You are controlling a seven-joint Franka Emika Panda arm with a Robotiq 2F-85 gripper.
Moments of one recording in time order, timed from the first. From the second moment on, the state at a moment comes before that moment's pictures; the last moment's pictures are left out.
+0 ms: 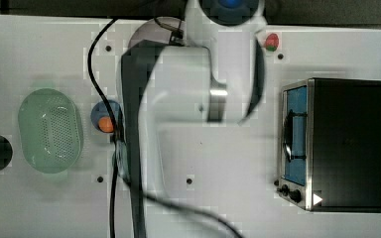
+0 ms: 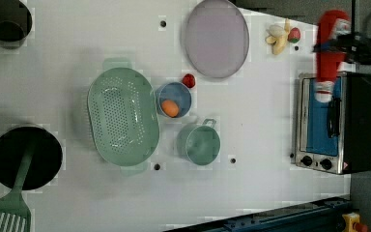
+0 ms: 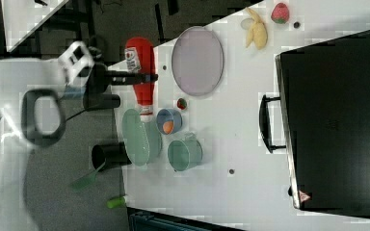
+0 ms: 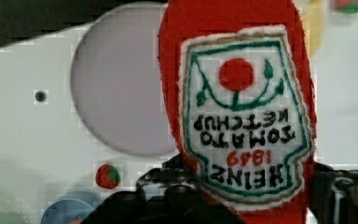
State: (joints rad) arm -0.14 0.24 0.11 -1.66 0.01 0.40 -0.55
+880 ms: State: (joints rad) arm -0.20 0.09 0.08 -2.29 0.01 0.71 -0.55
